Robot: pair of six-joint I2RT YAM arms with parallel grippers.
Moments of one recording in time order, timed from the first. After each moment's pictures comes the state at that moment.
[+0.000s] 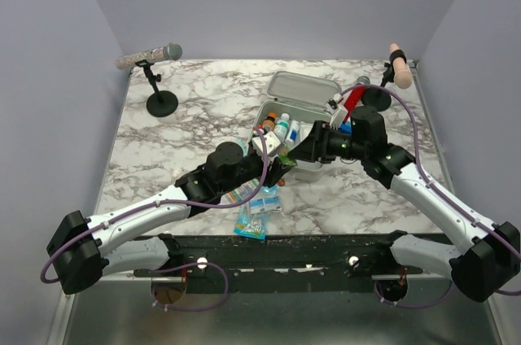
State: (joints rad) left arm -0.95 1.09 0.72 0.19 0.07 -0.02; right arm 0.52 1.10 0.88 -0.21 -0.54 0.67
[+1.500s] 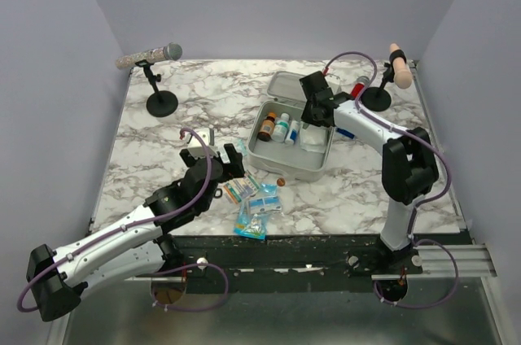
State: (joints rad) left arm -0.93 0.79 0.61 -0.21 -0.70 -0.61; right arm 0.49 1.86 1.45 -0.50 0.34 0.71
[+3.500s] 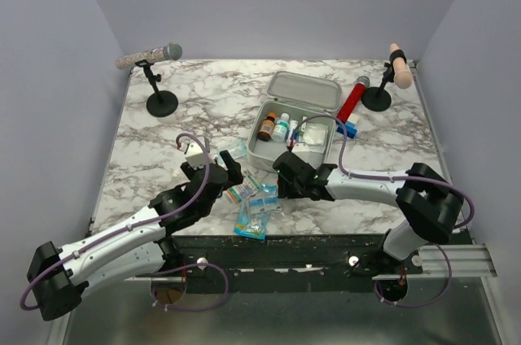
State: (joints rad) left arm -0.93 0.82 0.55 -0.29 -0.69 -0.85; right arm 0.97 1.57 0.84 -0.29 0.30 0.79
